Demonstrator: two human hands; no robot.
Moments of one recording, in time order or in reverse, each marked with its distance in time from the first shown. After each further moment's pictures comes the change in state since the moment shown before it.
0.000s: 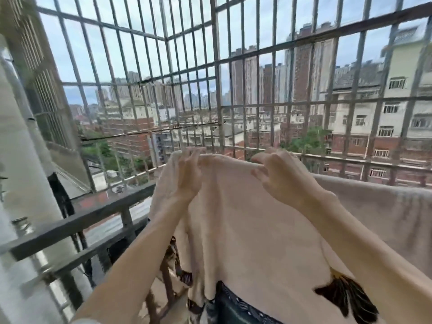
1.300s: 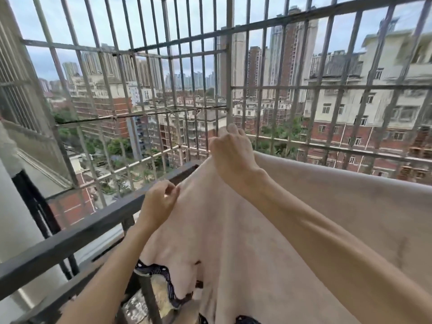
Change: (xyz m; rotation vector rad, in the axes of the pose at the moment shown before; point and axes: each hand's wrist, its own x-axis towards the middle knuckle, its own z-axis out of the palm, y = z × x) left_hand 0.023 -0.323 0.004 -0.004 -0.258 -0.117; right_hand 0.217 -0.165 0.205 -0.259 -0.049 -0.047
